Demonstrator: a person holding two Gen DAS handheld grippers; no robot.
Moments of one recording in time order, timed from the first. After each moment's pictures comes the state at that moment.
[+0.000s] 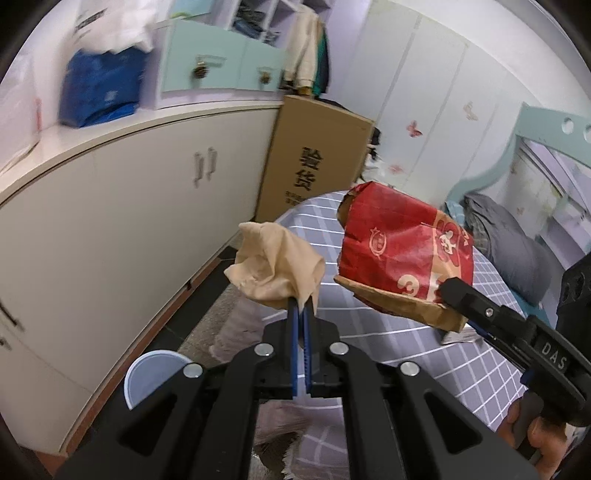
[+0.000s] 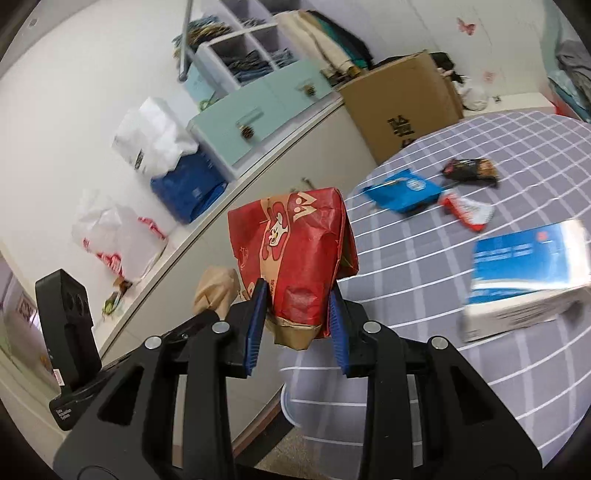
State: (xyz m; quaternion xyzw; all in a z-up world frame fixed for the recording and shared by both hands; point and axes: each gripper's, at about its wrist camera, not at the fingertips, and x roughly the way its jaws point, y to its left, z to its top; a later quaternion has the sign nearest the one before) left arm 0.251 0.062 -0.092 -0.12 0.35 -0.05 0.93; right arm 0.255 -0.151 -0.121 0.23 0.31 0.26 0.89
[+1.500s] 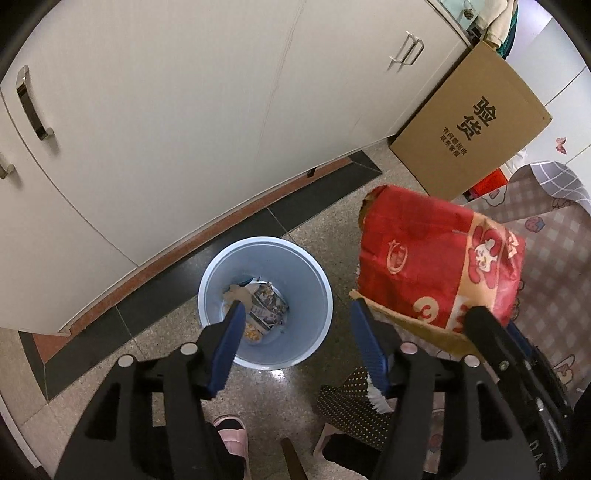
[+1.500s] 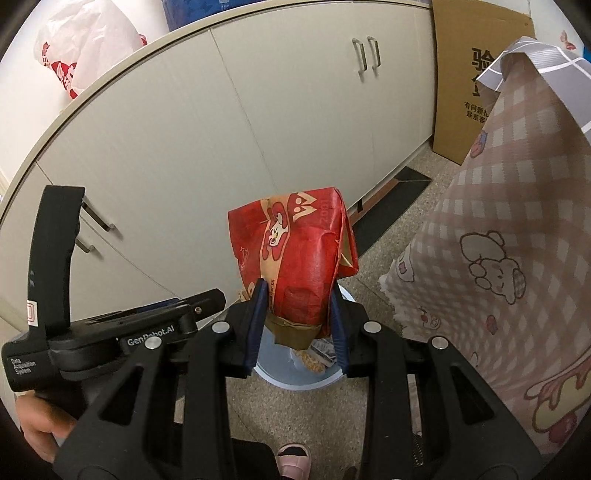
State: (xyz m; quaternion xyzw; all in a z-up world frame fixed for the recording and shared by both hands) left arm 0.269 0.277 -0.320 -0.25 0.52 0.12 0.81; right arm 0.287 0.109 -0.293 0.01 0.44 0.28 0.85
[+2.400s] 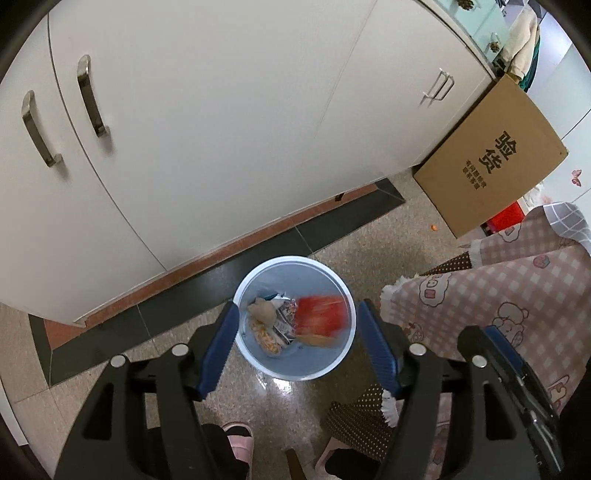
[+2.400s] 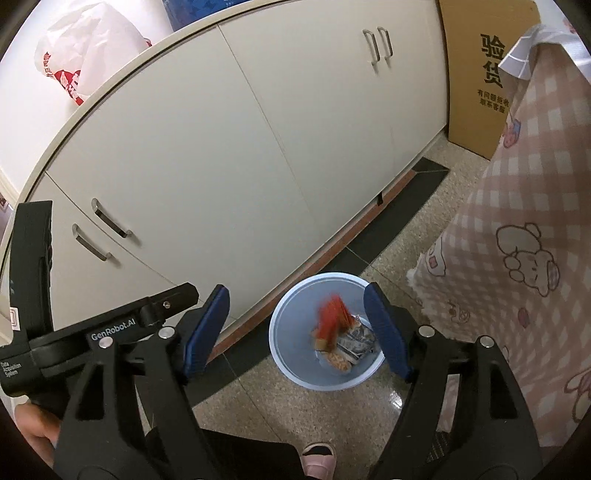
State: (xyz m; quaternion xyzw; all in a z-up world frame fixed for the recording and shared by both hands) left arm 0.242 0.305 -0.300 -0.26 0.49 0.18 0.81; right arm 0.305 0.121 -0.309 0.04 0.45 0.30 0.84
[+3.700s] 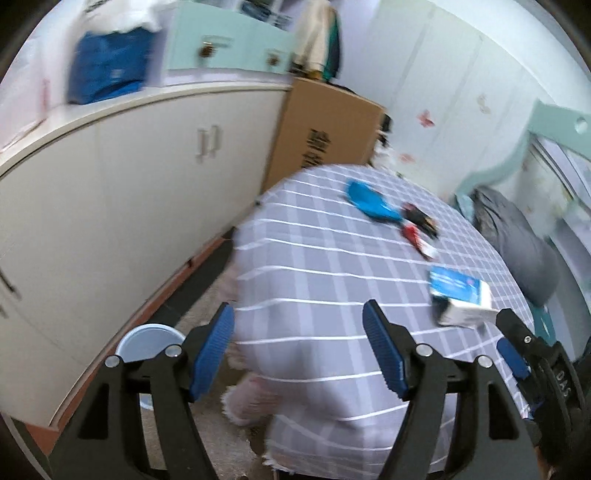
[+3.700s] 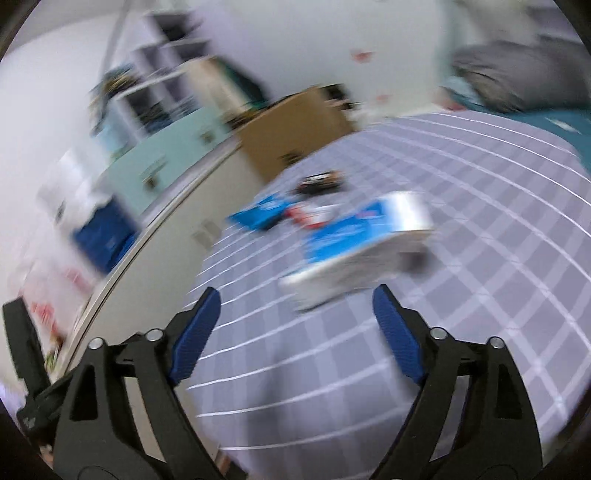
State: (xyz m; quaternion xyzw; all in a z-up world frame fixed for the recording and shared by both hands) left arm 0.246 0.001 -0.113 -0.12 0.38 -0.05 0.92; right arm 0.200 -0.246 -0.164 0.28 0.27 0.02 0.92
